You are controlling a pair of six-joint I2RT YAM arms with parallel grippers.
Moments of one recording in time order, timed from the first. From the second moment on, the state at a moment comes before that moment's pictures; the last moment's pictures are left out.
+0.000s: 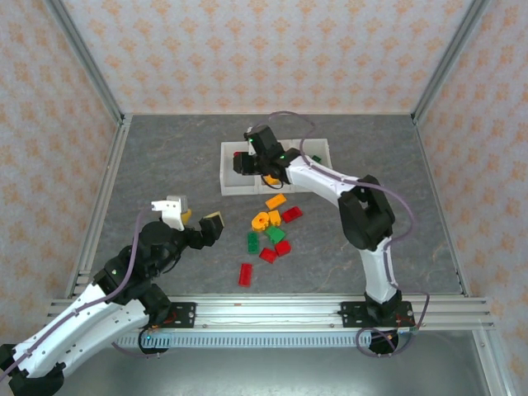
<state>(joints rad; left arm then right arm) -0.72 0.46 0.55 -0.46 -0.29 -0.54 0.69 2.13 1.73 -0.32 -0.18 0.52</state>
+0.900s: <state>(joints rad) -0.72 0.59 0.55 -0.46 -0.29 -0.54 0.71 2.01 1.74 -0.53 0.02 0.54</state>
